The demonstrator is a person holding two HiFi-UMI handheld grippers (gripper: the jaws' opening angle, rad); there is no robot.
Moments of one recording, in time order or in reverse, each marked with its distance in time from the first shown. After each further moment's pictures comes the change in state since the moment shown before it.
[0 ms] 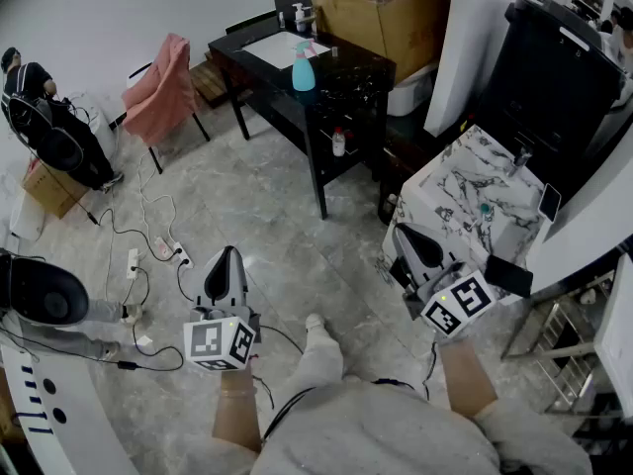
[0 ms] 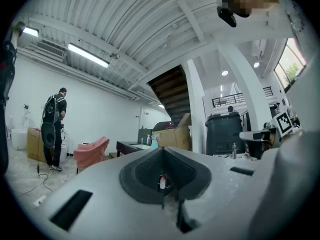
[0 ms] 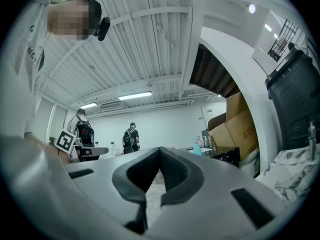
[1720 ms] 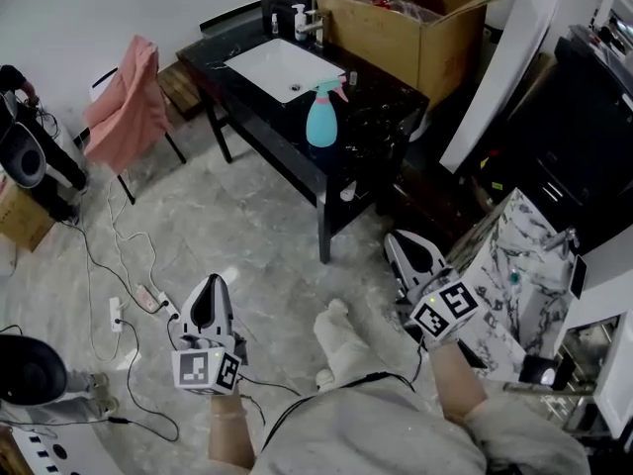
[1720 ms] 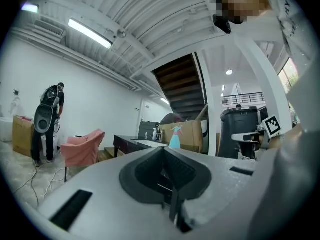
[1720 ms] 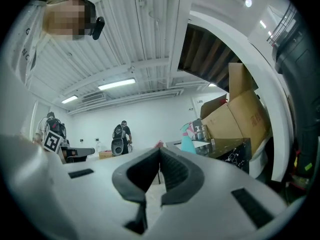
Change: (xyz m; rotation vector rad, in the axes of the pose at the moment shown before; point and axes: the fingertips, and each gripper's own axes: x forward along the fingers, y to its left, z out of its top) left arm 0.281 0.188 -0.055 -0.036 0.049 -0.052; right arm 0.310 -0.167 -0.077 0.052 0.061 -0.115
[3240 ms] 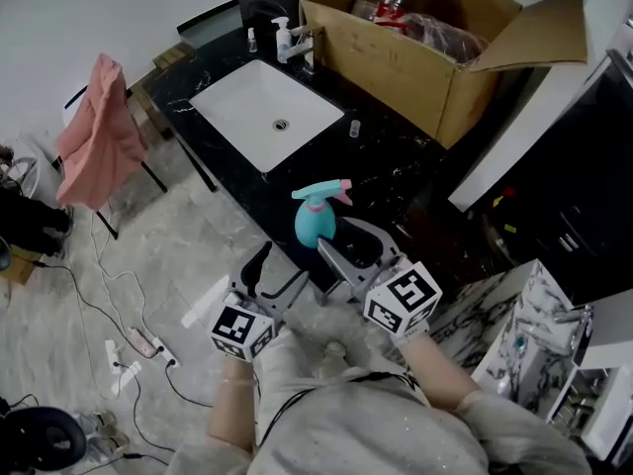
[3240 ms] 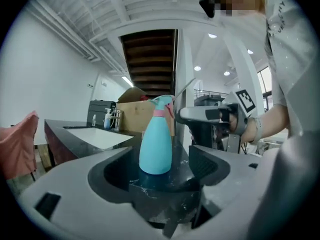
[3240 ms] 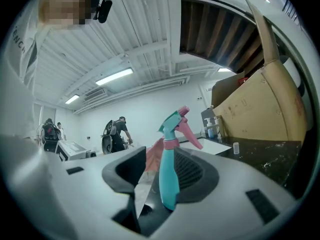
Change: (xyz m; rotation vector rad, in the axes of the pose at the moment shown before) left arm 0.356 -0.069 -0.056 0.033 0.174 -0.538; right arm 0.279 -0.115 0.004 0.012 0.094 0.125
